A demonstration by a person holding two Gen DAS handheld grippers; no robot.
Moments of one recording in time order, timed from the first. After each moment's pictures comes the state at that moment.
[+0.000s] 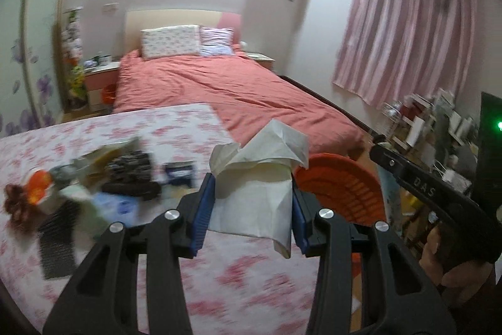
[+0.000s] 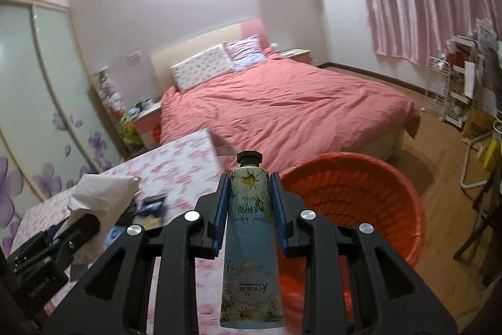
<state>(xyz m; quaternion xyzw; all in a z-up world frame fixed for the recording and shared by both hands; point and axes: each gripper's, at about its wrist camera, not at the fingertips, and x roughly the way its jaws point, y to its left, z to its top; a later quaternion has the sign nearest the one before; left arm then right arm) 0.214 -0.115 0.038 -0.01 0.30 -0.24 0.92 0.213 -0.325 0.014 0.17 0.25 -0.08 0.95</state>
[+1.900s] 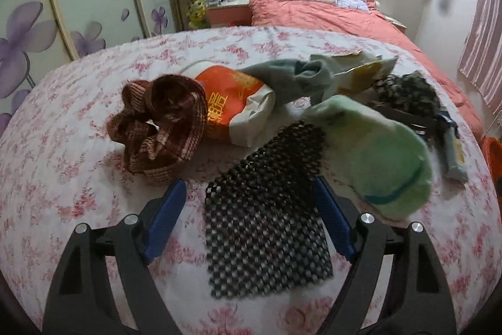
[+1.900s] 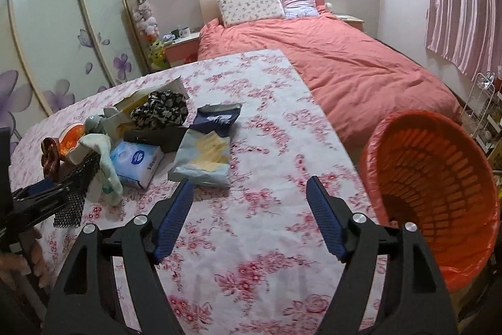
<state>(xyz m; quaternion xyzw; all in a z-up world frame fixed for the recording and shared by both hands) 0.294 0.116 -0.075 -0.01 0.43 0.06 0.90 0.263 -0.187 -0.052 0.07 0.36 0.02 0.93</state>
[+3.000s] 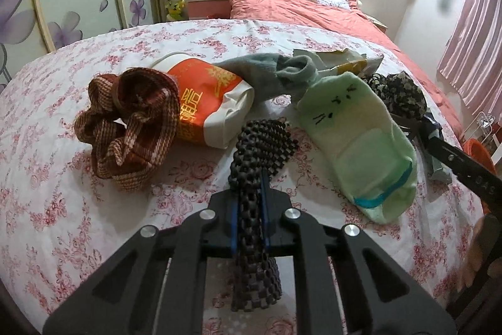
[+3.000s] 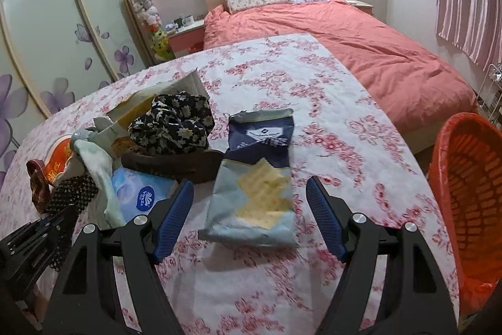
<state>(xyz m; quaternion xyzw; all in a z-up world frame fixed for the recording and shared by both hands) 0.304 0.119 -0.081 -0.04 0.43 0.00 0.90 0.331 -0.140 -0.073 0.09 0.39 0.03 0.91</state>
